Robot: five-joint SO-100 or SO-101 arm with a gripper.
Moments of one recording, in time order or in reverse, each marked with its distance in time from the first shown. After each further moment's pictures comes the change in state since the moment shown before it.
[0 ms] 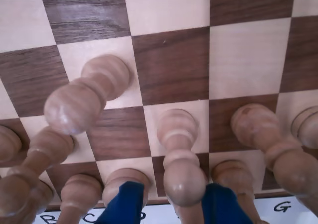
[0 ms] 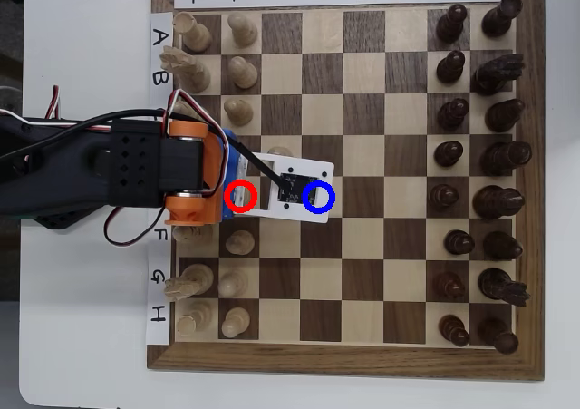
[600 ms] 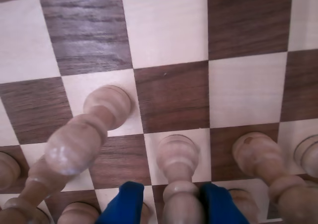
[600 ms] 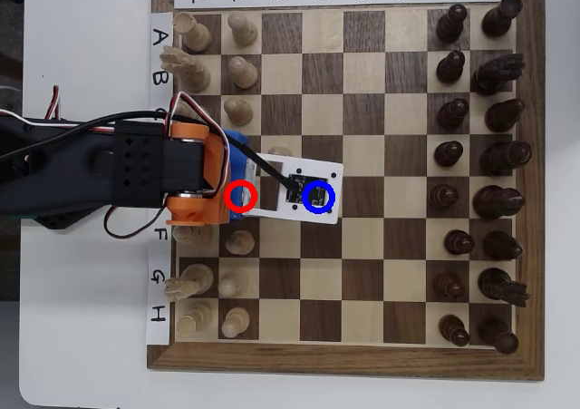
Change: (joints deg) arm 0.4 0.0 3.7 -8.2 0.0
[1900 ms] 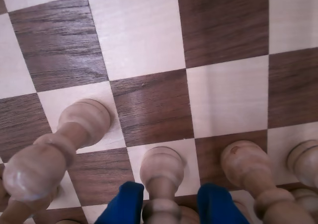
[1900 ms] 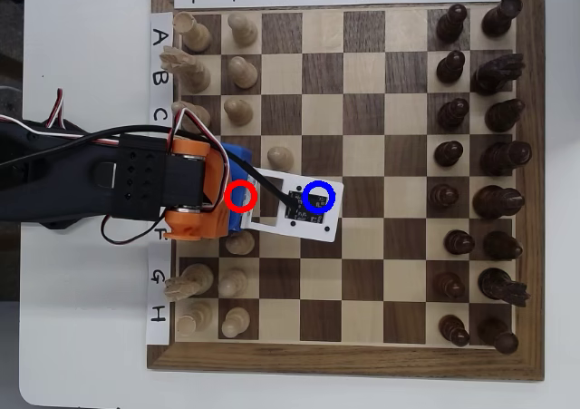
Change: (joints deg) arm 3.2 0.0 2.5 -4.3 0.0
